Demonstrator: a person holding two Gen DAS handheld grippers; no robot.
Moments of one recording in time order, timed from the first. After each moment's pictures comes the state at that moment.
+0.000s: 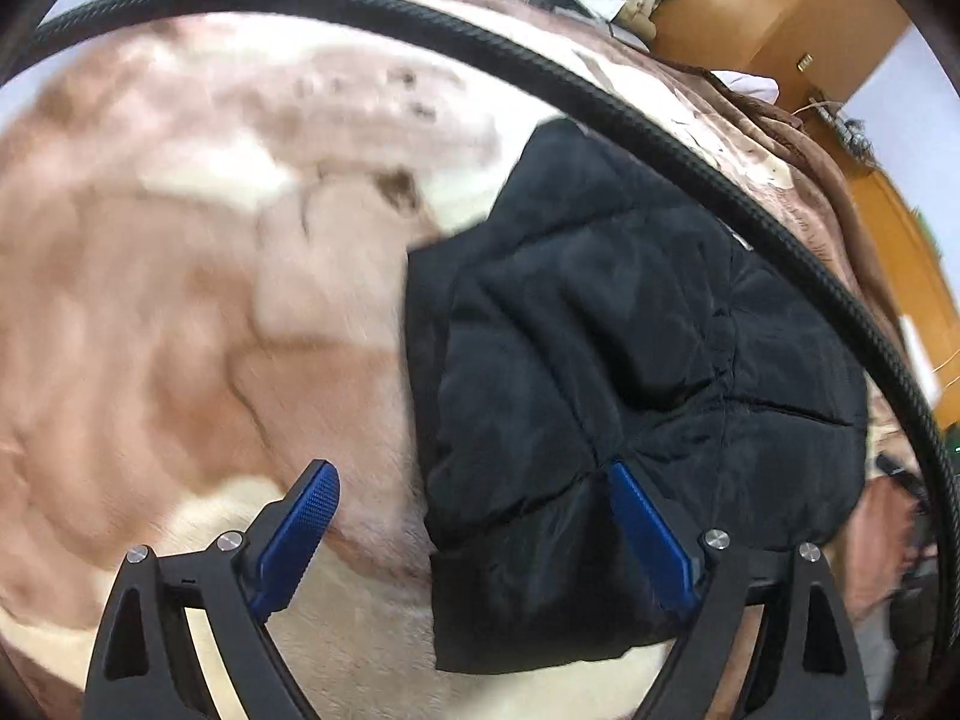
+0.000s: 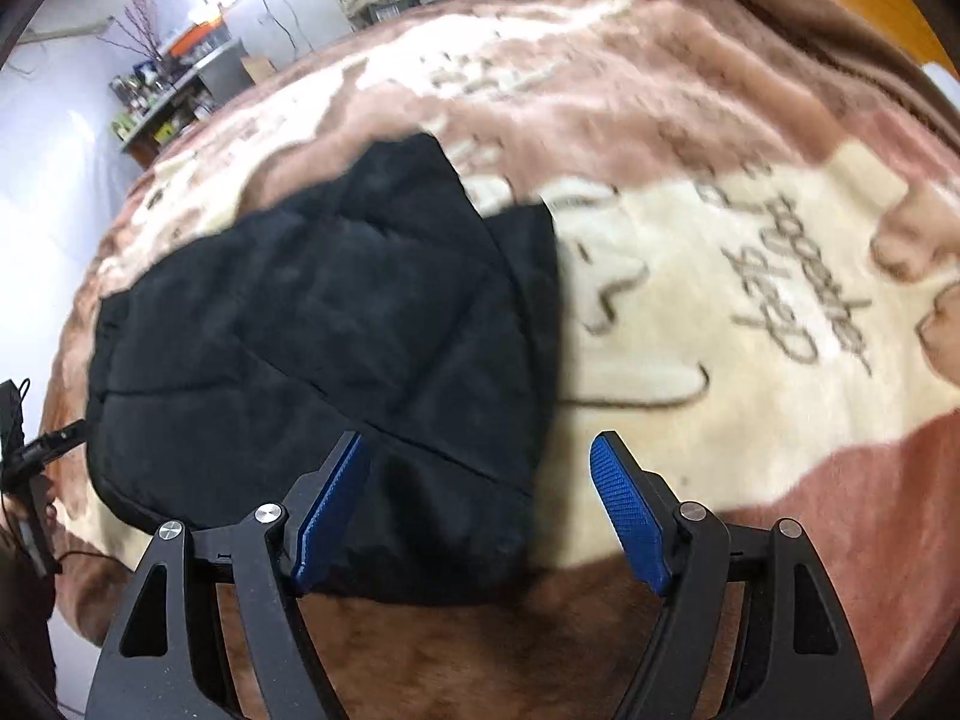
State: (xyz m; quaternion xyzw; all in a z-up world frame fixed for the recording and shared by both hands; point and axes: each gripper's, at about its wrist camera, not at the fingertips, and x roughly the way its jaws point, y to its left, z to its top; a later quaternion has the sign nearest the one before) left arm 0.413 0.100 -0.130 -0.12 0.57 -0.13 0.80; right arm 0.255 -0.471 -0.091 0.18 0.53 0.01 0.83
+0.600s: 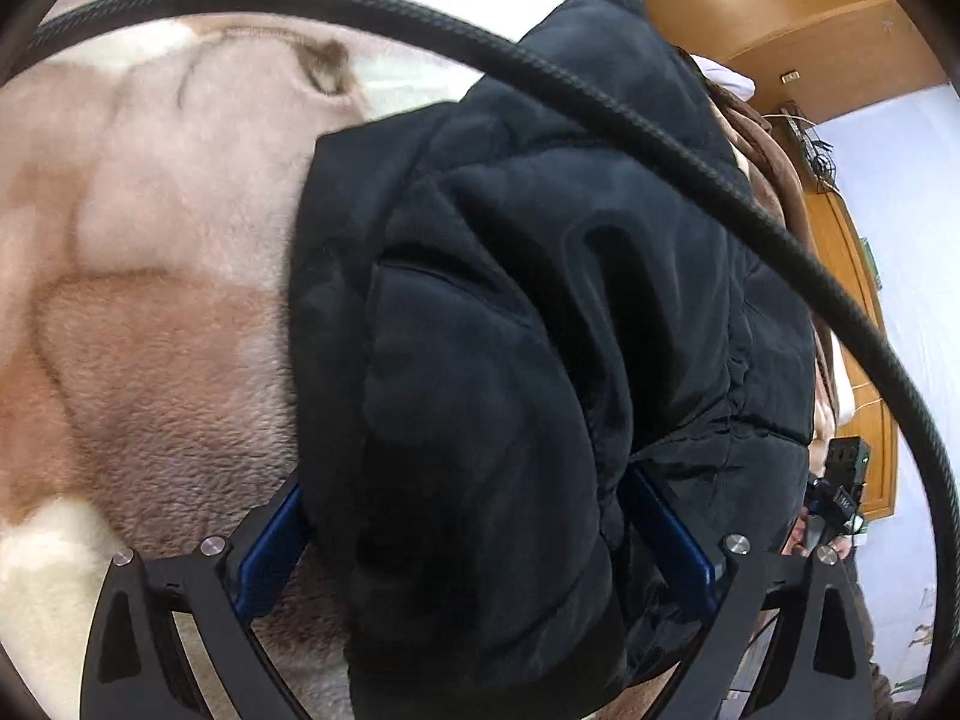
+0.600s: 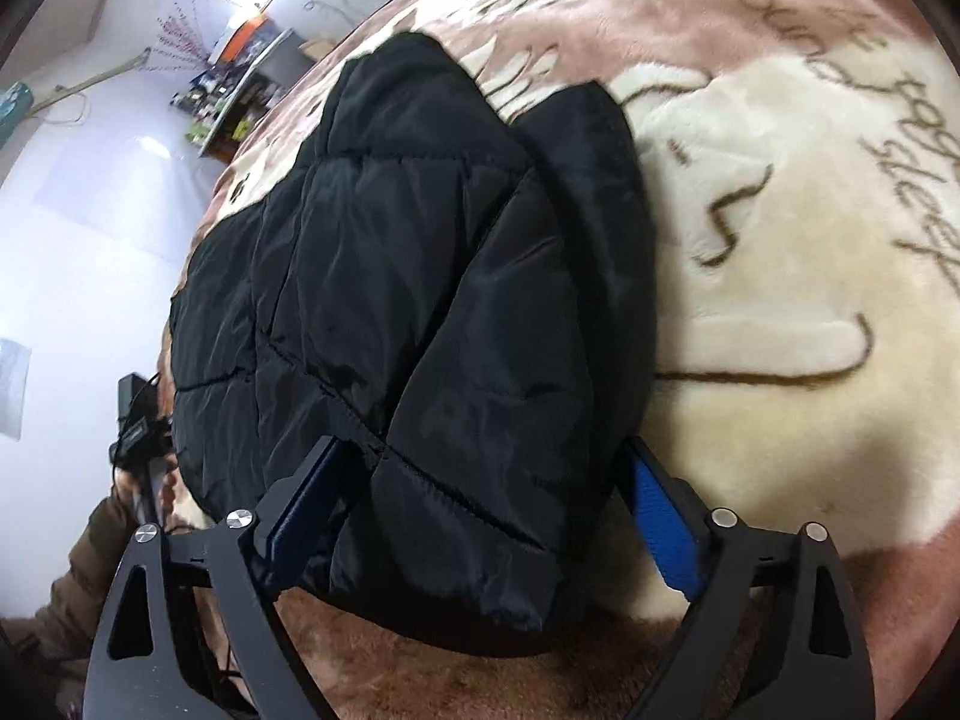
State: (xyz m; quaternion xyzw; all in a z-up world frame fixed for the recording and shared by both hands) left arm 0.446 0.083 -0.201 -0.21 0.62 -0.21 0.73; right arm 0.280 -0.475 -0.152 0.29 0.54 0.15 0.77
